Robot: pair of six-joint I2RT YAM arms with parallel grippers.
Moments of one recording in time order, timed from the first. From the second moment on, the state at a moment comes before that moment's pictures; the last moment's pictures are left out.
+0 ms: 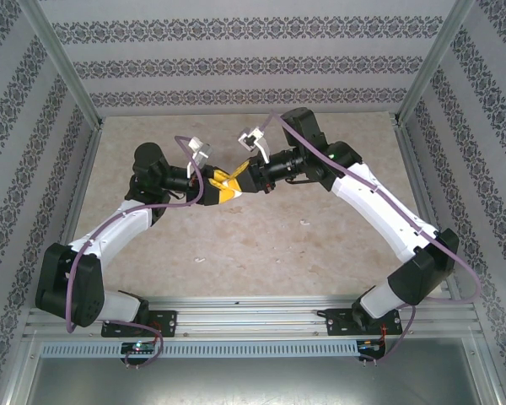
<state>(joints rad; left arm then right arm) -0.27 1.37 0.89 0.65 1.45 -0.58 0.61 1.53 1.56 -0.66 -0.92 0.02</state>
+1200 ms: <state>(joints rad) -0.24 1.17 0.79 0.40 1.02 -0.58 0.62 1.39 1.25 -0.07 -0.66 0.42</state>
